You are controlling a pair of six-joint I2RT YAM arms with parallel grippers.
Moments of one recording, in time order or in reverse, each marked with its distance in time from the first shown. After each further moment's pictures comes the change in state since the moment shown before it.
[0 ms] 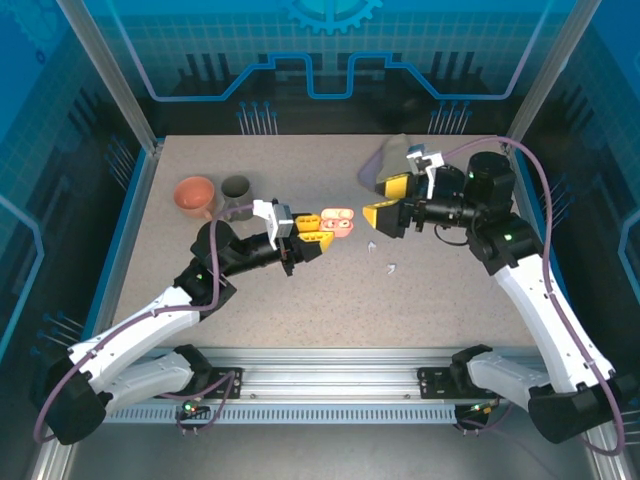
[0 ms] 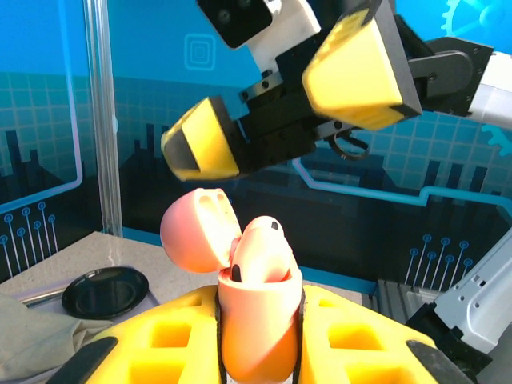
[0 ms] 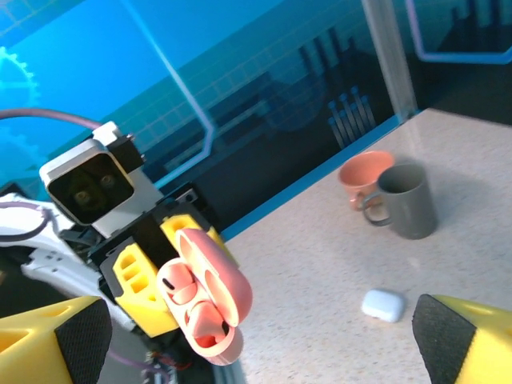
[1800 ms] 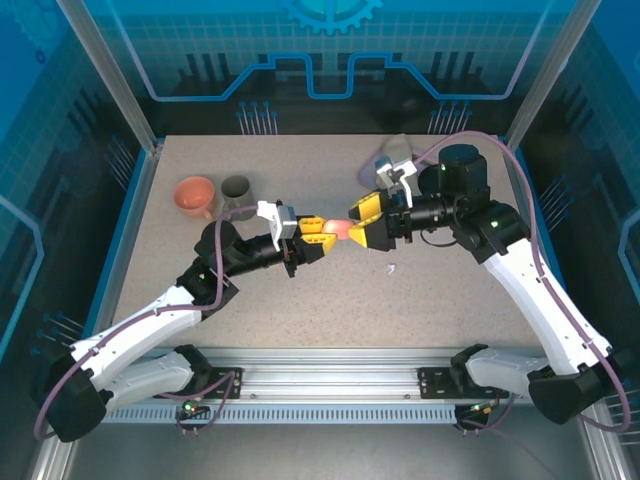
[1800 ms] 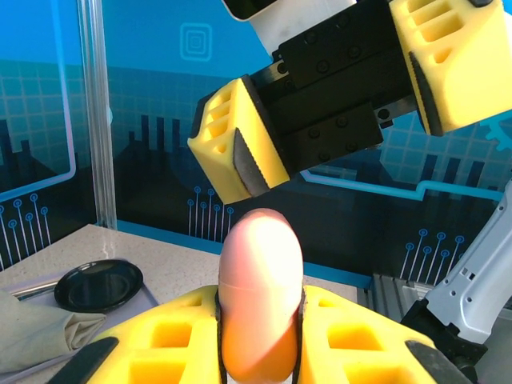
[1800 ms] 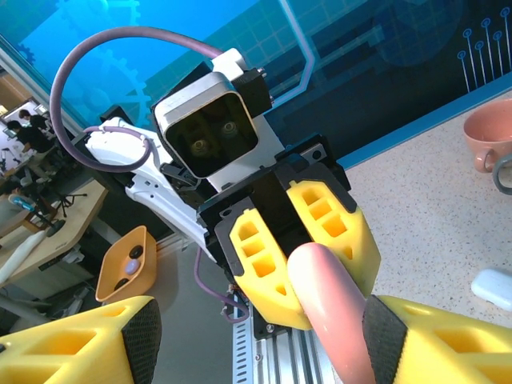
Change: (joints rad) left arm -0.013 0.013 0.000 -0.015 -0.008 0.001; right arm 0.126 0.088 0.128 -0.204 -0.153 -0.134
